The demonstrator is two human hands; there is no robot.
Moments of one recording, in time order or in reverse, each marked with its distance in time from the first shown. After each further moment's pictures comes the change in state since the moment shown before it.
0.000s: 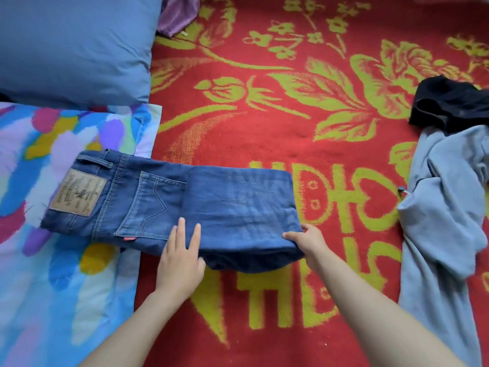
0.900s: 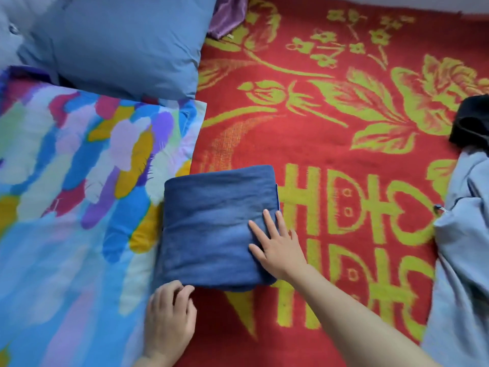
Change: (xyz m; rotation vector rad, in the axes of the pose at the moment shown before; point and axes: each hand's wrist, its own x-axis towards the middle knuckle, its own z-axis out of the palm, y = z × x) left_hand -0.111 -0.068 0.024 -0.138 0.601 0.055; right_hand -0.051 0.012 0.103 -1.463 -0.168 -0.799
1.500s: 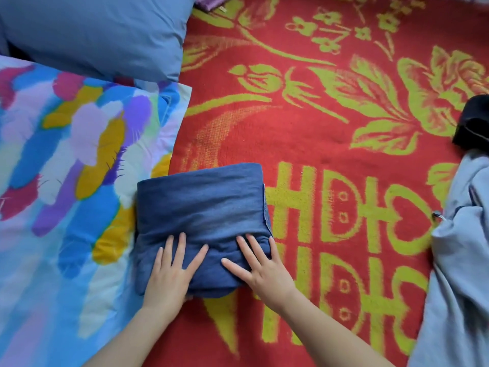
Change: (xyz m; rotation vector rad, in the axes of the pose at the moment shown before) left_hand 0.067 -0.001 0.059 0.162 -0.680 0.089; right_hand 0.001 0.019 0.028 -0.396 0.135 -0.398
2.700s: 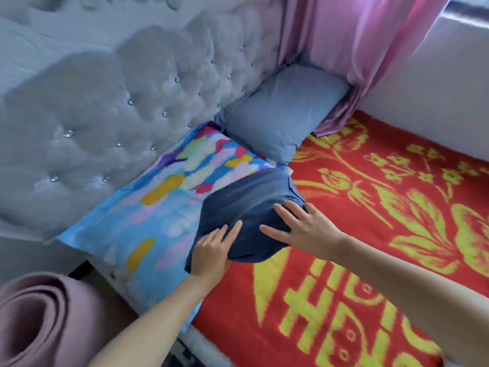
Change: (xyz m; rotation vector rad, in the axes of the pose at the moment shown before) left_hand -0.182 0.060 -0.198 -0.109 0.712 -0.392; right_hand -0.089 -0.019 -0.289 -0.574 0.575 -0.616
